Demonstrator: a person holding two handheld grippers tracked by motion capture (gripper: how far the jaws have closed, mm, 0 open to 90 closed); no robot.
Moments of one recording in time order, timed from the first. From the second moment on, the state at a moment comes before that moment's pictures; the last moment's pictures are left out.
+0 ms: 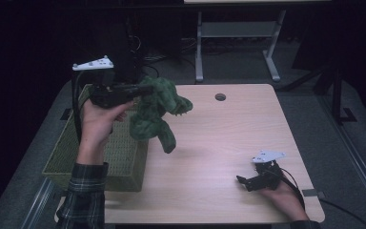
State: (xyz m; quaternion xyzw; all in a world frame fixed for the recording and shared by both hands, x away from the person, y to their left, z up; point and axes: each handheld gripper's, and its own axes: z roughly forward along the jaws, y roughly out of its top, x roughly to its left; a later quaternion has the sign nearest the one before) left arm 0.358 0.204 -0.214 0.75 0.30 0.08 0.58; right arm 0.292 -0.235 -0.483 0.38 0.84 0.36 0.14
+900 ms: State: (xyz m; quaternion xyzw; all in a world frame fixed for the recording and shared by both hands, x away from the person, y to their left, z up) left arm 0.365 0.084 -0.290 0.79 0.28 0.04 0.54; right arm 0.292 -0.235 -0.483 0.38 0.84 0.36 0.14
